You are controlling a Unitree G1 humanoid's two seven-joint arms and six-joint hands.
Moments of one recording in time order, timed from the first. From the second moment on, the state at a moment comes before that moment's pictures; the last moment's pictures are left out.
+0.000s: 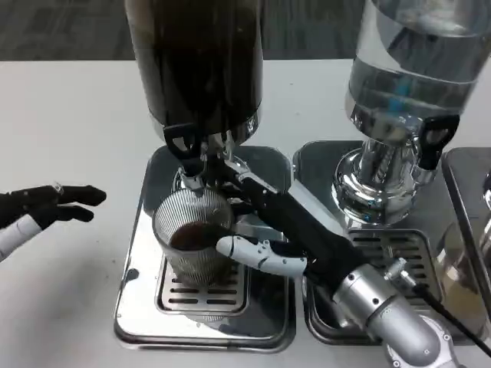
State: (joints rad) left arm -0.20 0.72 0.25 0.84 -0.15 -0.74 -0.87; right arm -0.17 -0.12 0.30 0.30 -0.20 -0.35 0.24
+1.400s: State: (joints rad) left arm -0.20 0.73 0.23 0.86 -0.15 -0.74 -0.87; right arm -0.22 -0.13 0.35 0.32 -0.27 -0.35 0.29
